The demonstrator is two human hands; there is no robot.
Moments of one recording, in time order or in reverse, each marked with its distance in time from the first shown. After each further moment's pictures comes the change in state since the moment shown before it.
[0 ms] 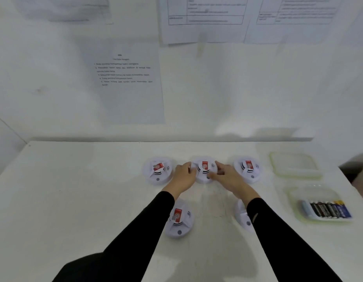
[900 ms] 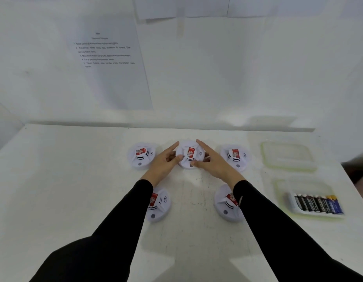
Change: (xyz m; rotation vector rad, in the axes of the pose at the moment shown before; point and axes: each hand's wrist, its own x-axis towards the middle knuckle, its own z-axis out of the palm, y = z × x) left_hand 0.006 -0.025 0.016 -0.395 0.055 0.143; right_hand 0.020 0.019 -0.019 0.059 -0.202 -0.160
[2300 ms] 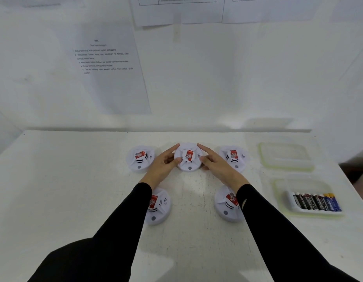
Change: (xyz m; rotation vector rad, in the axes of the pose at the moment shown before) left_hand 0.002 0.003 -0.003 -0.036 -0.021 0.052; right_hand -0.002 0.005 -0.007 0.080 0.034 -0.009
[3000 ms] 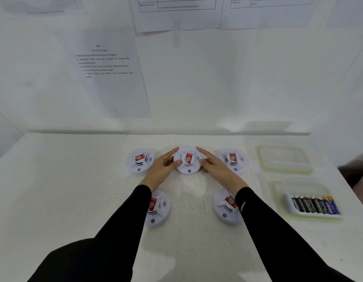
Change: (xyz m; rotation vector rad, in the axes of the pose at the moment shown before) left_hand -0.006 0.008 0.002 -0.016 0.019 -0.019; right_hand -0.001 -0.002 0.000 0.013 0.003 0.003
